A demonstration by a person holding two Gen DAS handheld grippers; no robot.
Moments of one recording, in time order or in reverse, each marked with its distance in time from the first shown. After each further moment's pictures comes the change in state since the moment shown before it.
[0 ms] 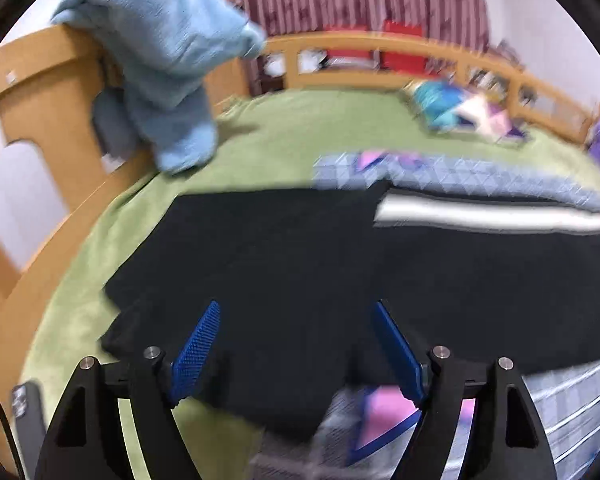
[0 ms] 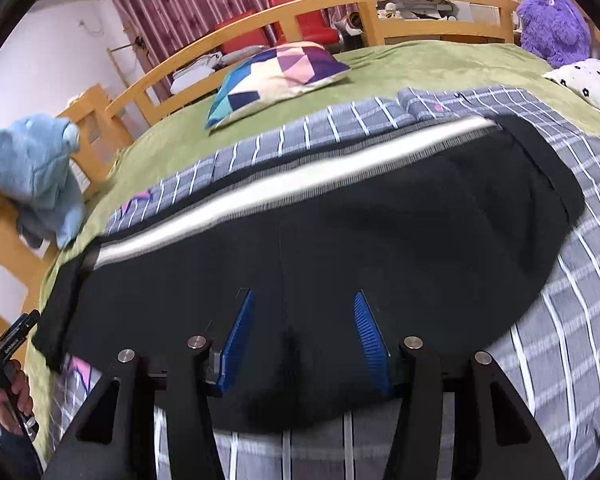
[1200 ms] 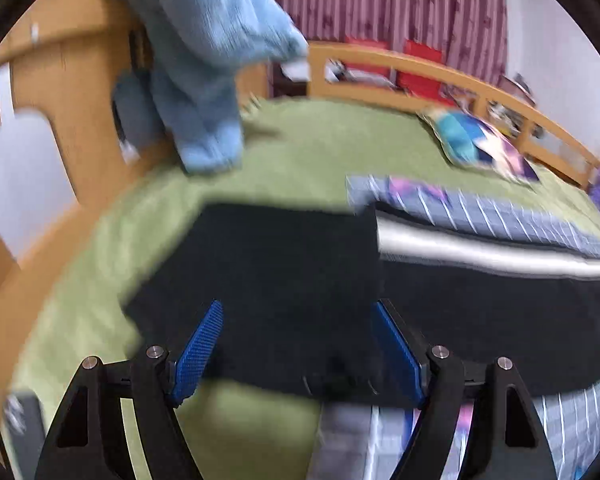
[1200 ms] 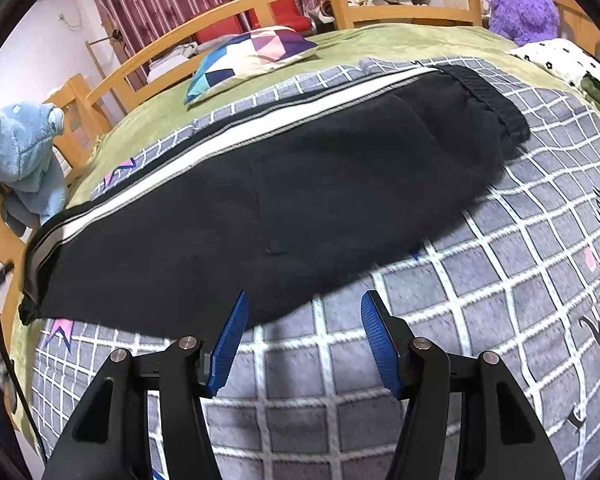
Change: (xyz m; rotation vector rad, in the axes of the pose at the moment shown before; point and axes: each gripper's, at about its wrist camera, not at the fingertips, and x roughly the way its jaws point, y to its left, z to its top) left arm 0.006 0.055 0.013 -0.103 -0.013 -0.091; right arm -0.031 -0.009 -0.067 0.043 0.038 -0.098
